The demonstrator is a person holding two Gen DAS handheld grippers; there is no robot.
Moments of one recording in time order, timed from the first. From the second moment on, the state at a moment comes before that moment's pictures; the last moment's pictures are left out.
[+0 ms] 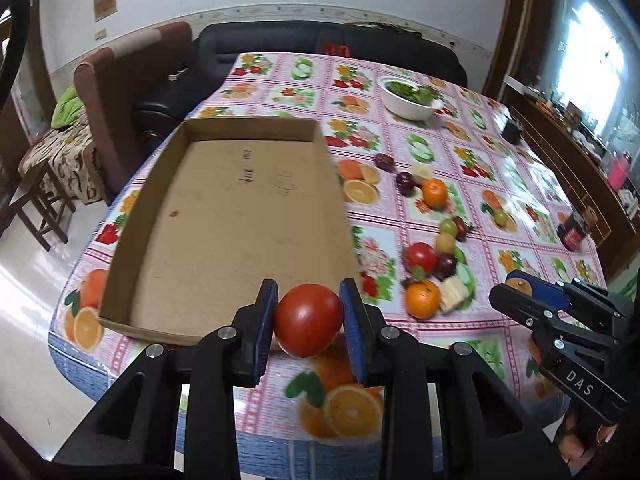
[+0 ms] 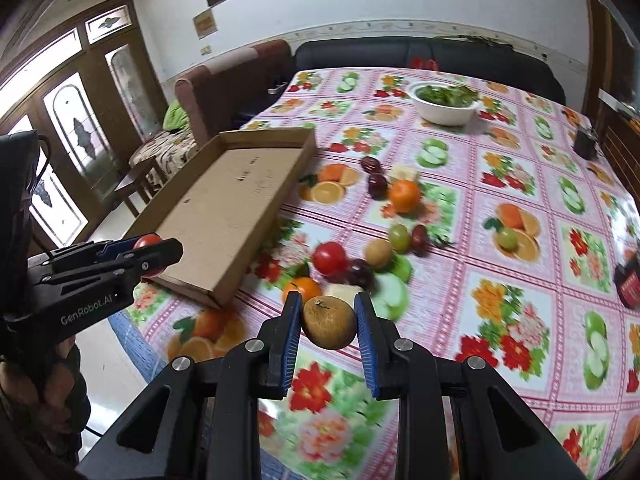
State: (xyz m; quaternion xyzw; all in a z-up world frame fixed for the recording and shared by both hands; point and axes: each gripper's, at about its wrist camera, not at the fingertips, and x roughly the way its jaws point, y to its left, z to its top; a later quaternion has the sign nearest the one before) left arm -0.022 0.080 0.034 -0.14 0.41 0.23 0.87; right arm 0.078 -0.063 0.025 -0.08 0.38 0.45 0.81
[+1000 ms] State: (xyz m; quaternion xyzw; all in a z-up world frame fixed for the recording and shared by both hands) left arm -0.032 0.177 0.009 -0.18 0.42 0.29 0.84; right arm 0.054 0.096 0.022 -0.12 0.40 0.56 0.72
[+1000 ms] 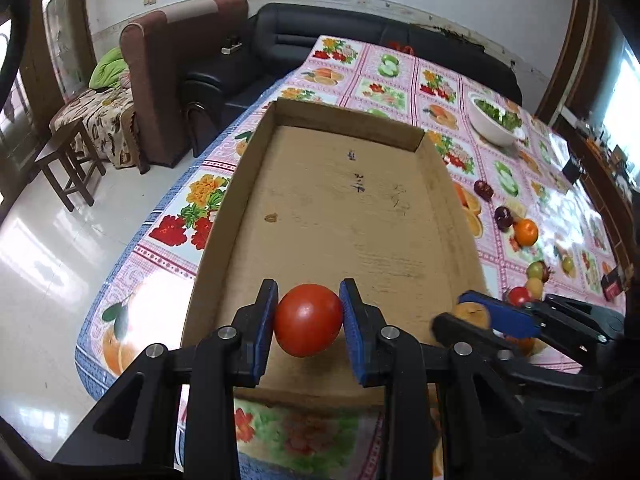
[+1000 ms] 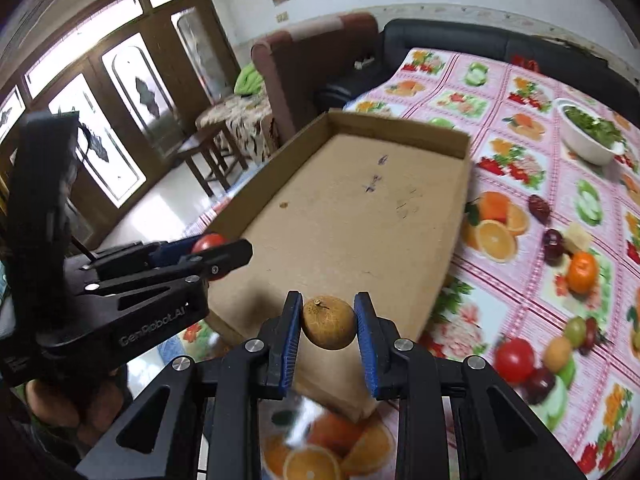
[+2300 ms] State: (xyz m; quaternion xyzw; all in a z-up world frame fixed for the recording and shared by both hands) left arm -0.038 0.141 0.021 -0.15 0.42 0.29 0.84; right arm 0.059 0.038 0.020 -0.11 0.39 0.54 0.74
